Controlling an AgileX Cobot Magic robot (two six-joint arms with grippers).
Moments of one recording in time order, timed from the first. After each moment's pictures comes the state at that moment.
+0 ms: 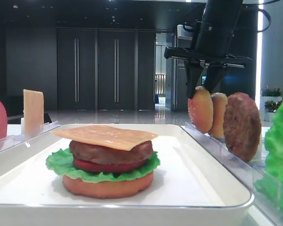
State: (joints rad) left arm 0.04 -0.02 -0.48 -0.12 1.12 0.19; right arm 0.36 2.09 -1.74 0.05 0.89 0.18
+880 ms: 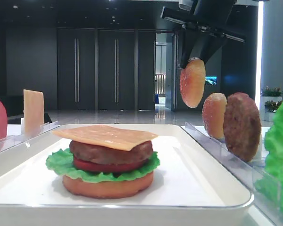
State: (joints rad) left arm 0.04 -0.02 -0.48 -0.12 1.12 0.19; right arm 0.36 1.99 -1.78 0.20 1.02 0.18
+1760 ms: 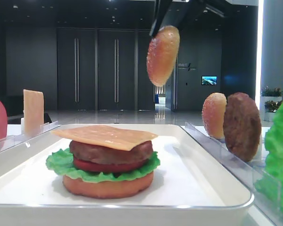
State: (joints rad) left arm 0.04 -0.02 -0.48 -0.12 1.12 0.19; right arm 0.48 1.89 -1.78 0.35 1.16 0.14
